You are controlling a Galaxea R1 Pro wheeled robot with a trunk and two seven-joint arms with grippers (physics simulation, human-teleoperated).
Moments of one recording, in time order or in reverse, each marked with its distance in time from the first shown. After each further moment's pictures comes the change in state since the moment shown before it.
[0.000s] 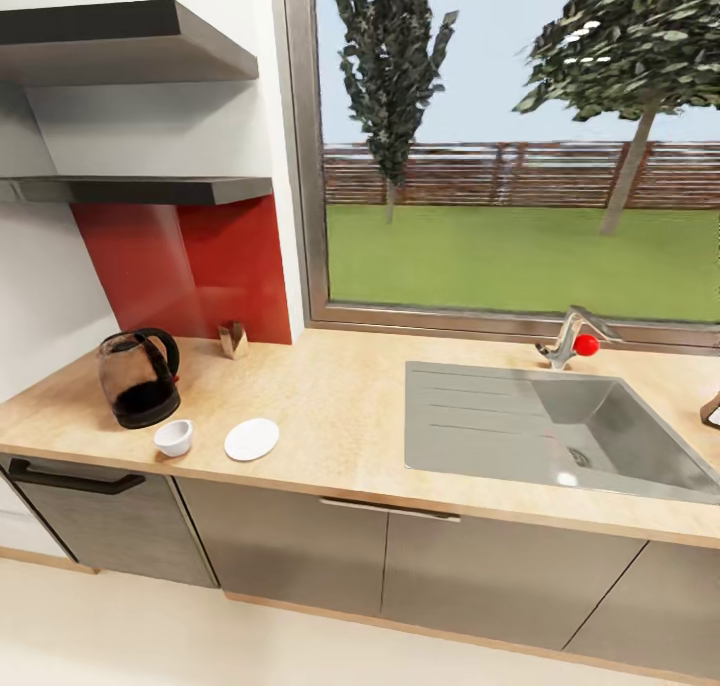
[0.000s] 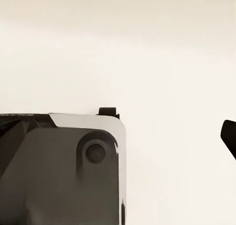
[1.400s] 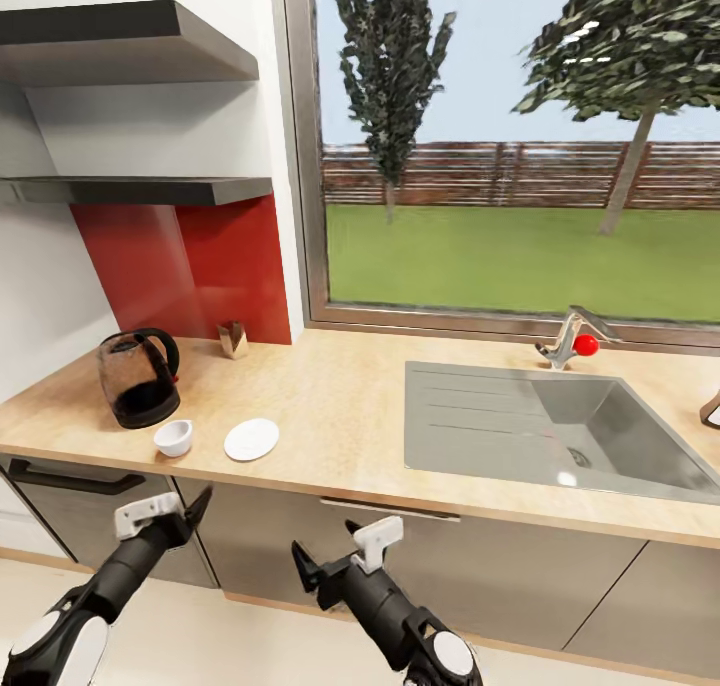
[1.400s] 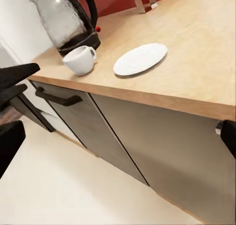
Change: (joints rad) left arm -0.102 -0.035 0.008 -0.867 0.461 0.475 -0.350; right arm -0.003 0.237 0.290 -1.207 0.000 0.269 0.008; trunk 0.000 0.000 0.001
